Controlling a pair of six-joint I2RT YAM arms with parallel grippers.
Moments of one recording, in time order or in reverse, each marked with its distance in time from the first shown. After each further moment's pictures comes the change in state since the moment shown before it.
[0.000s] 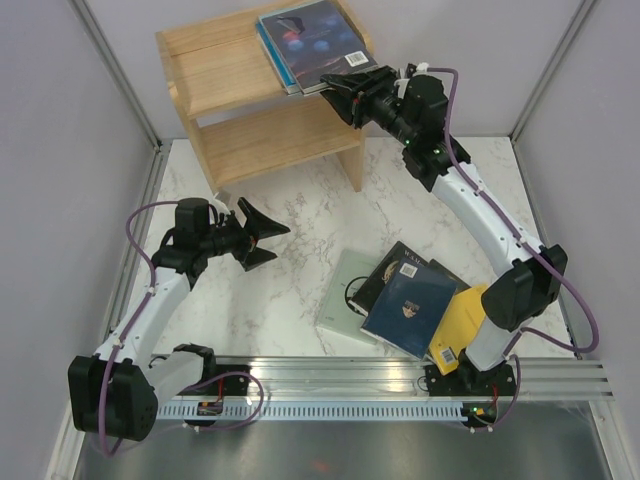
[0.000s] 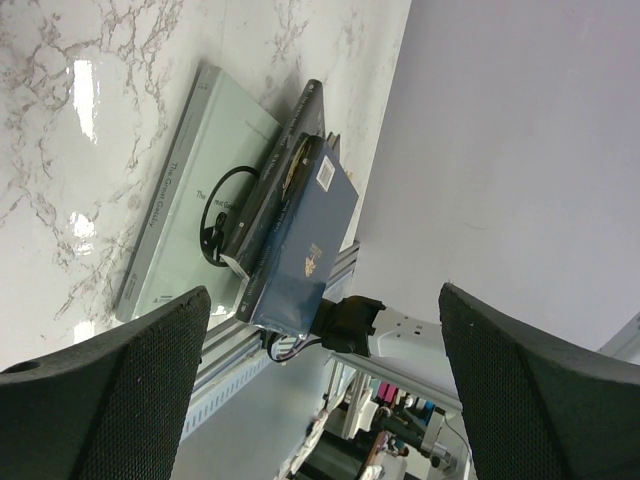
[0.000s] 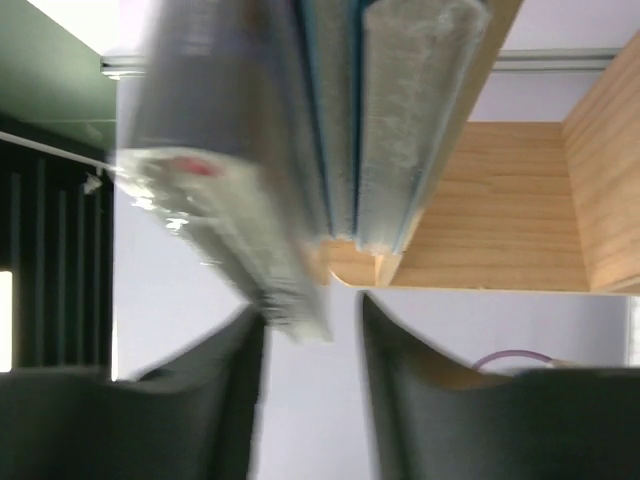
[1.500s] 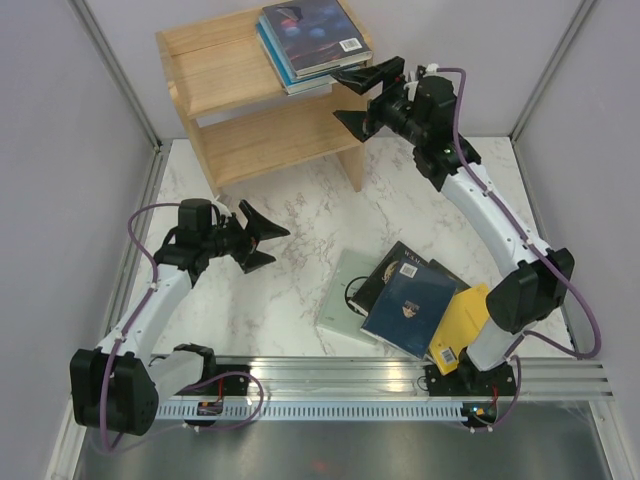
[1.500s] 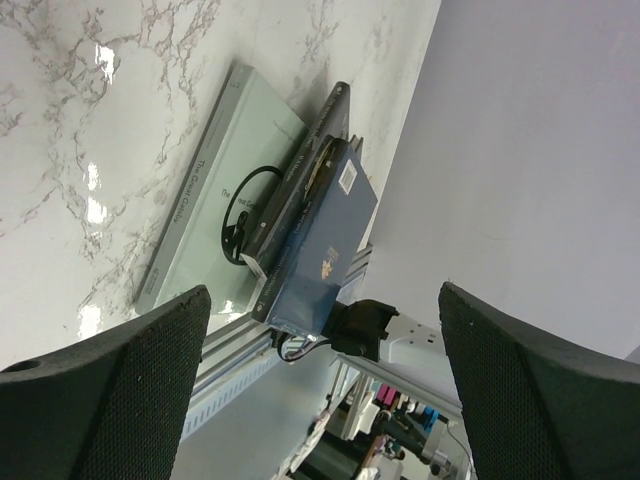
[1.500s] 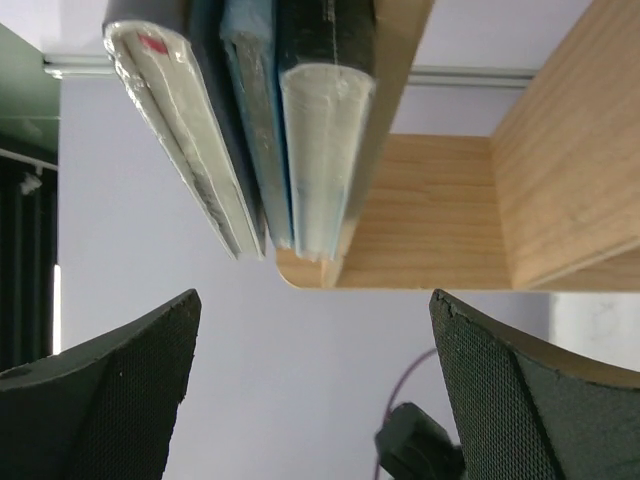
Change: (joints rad) left arm 0.000 0.030 0.001 -0.034 -0.026 0.018; right arm -0.047 -0.015 -0.022 -0.065 -0.040 -0.092
